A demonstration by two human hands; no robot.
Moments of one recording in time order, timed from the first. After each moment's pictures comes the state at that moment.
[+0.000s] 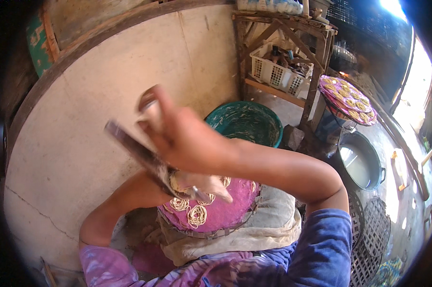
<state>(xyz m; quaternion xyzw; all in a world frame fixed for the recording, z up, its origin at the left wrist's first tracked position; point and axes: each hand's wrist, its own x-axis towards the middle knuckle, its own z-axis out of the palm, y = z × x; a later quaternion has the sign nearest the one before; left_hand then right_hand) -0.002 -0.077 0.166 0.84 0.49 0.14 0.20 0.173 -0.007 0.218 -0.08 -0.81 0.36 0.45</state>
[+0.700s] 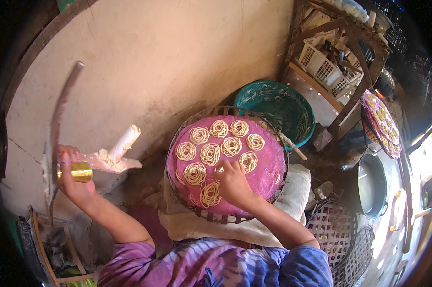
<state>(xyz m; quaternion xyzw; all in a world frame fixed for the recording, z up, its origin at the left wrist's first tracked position) -0.144 -0.199 0.125 0.43 0.43 0.80 -0.02 0.160 -0.033 -0.021 -0.28 -0.92 0.20 0.20</state>
